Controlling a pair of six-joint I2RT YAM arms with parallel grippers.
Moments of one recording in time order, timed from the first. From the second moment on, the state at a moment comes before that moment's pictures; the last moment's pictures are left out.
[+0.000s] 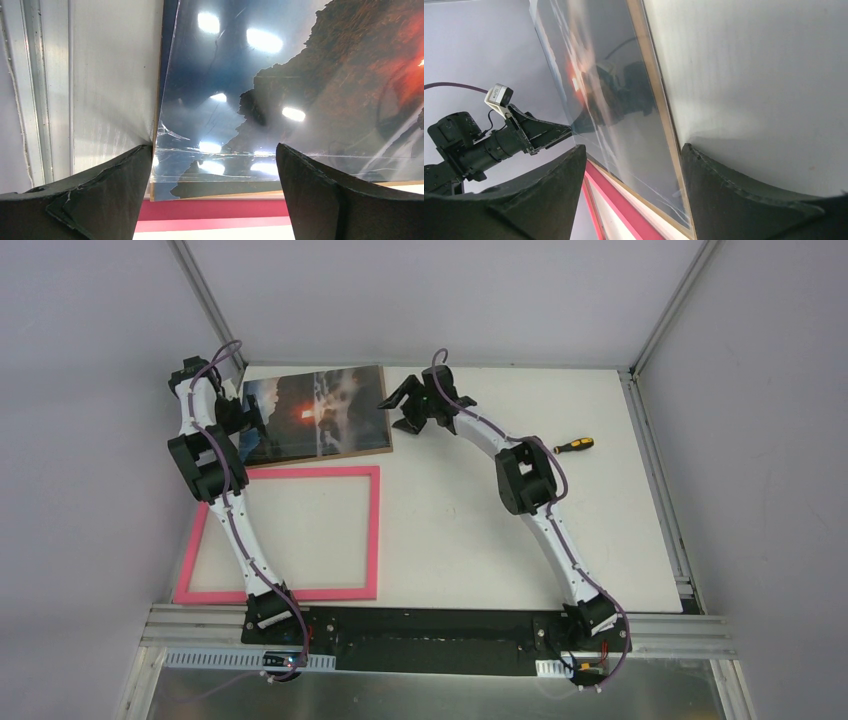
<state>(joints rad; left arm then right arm) 0.43 2.54 2.35 -1.18 0.21 0.02 0.56 2.72 2.36 -0.23 -0.34 1.19</state>
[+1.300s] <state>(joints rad) 0.35 2.38 2.32 -1.20 -0.02 -0.30 0.56 2.57 2.14 -0.35 -0.42 1.20</state>
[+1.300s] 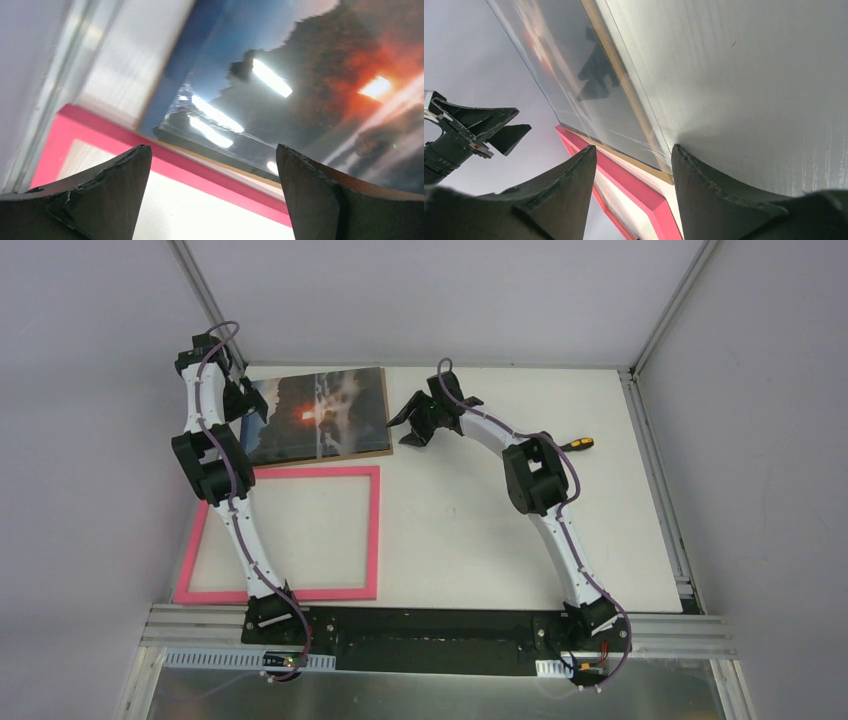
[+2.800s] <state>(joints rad) 0.18 2.28 2.18 -1.03 0.44 -0.37 0.52 2.70 2.24 -0.15 -0.45 1.28</state>
